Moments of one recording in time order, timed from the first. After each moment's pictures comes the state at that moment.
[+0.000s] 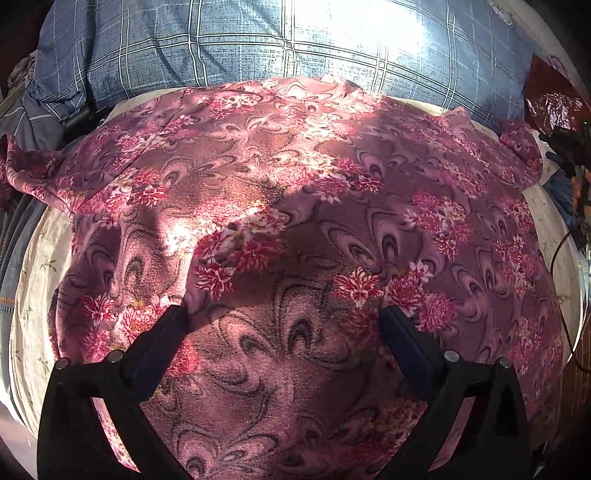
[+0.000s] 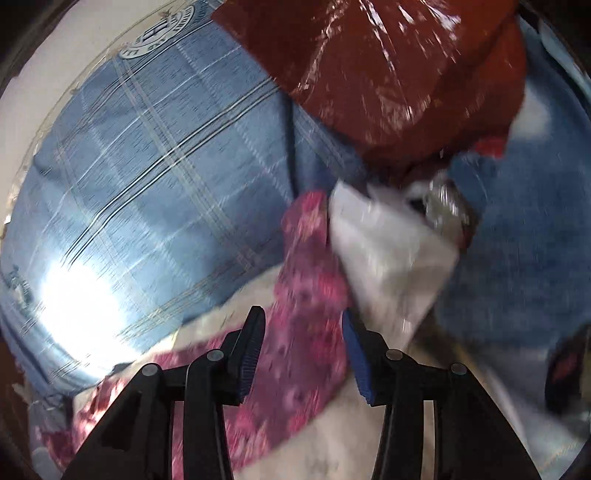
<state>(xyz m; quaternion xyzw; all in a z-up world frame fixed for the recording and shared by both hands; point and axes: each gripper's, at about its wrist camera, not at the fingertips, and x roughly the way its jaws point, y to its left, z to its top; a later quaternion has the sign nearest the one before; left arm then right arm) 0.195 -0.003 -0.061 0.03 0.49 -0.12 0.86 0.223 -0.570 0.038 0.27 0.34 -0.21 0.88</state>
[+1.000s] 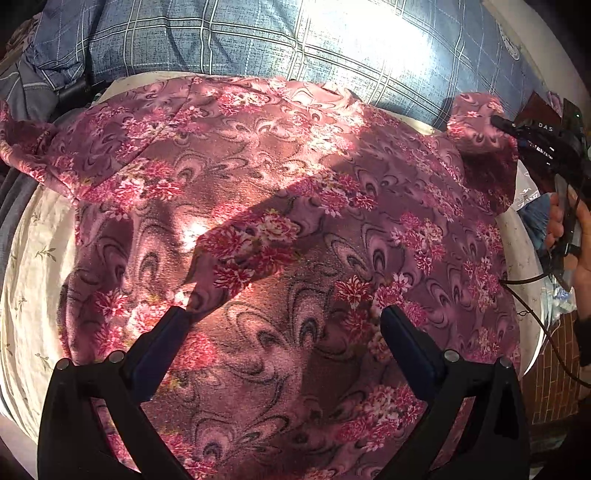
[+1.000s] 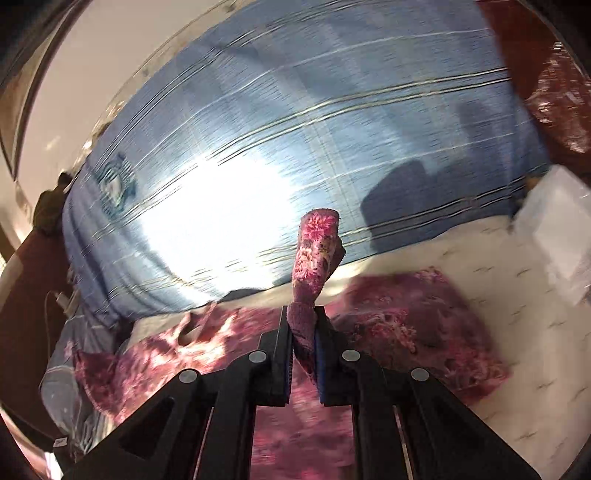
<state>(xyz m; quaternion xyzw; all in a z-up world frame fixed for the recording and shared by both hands) 0.200 0.027 -0.043 -0.05 0.52 -0.15 0.84 0.250 -0.304 0.052 0.22 0.37 0.02 0.90</state>
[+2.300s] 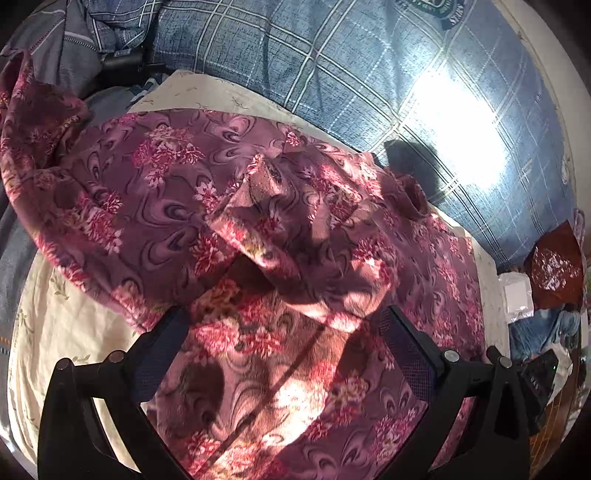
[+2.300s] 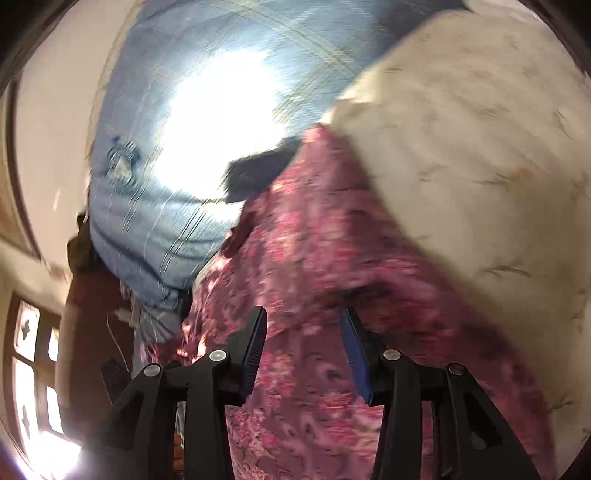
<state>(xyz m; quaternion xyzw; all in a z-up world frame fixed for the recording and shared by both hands) 0.288 0.080 -0.050 -0.19 0.53 -0.08 0.82 0.141 -0.316 -0.038 0.47 0.42 0.02 0.78</state>
